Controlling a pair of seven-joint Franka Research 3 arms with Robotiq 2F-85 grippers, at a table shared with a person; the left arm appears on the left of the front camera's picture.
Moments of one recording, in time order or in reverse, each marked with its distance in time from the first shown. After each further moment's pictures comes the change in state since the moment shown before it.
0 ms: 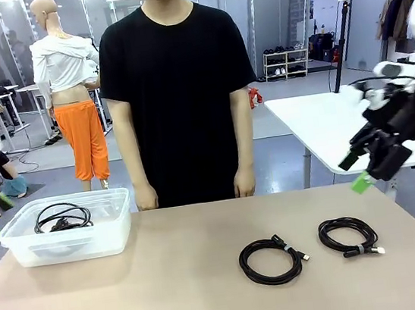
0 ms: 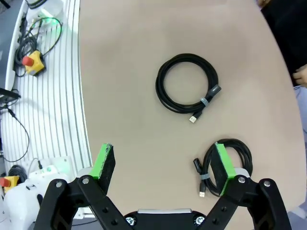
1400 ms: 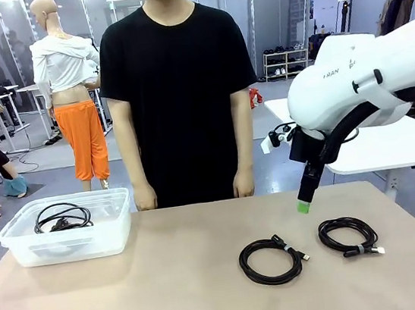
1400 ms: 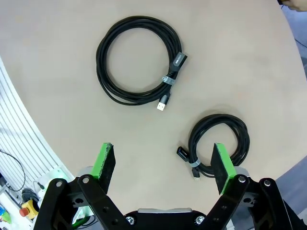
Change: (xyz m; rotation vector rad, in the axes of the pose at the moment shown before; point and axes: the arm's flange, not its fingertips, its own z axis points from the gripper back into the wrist) left arm -0.091 -0.127 0.034 0.062 -0.332 0.207; right arm 0.068 -0.044 -0.109 -0.199 0.396 -0.289
